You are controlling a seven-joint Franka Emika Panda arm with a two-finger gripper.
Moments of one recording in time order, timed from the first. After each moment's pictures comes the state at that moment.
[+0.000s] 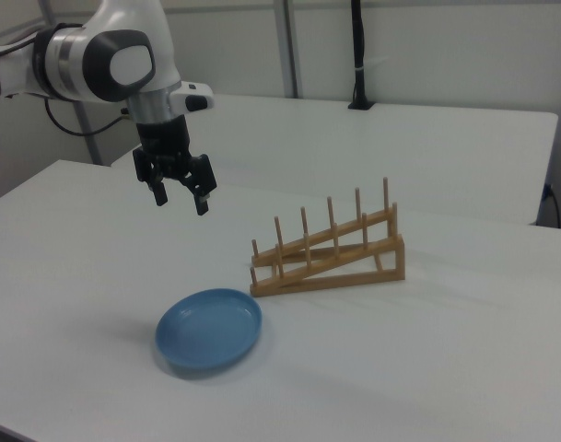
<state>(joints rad) 0.00 0.04 0.00 -1.73 -0.04 1.74 0.02</state>
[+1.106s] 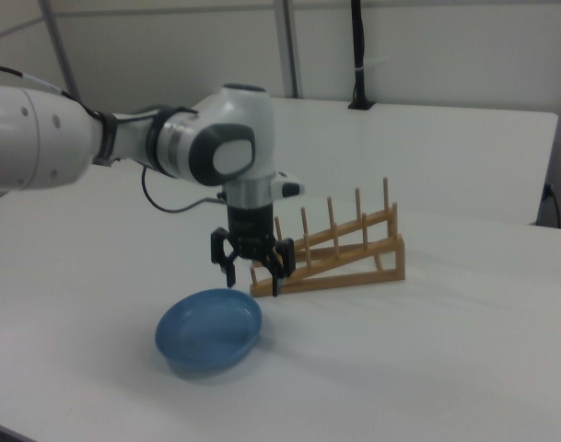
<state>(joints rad) -0.16 0.27 -0.05 -1.76 -0.04 1.85 -0.36</state>
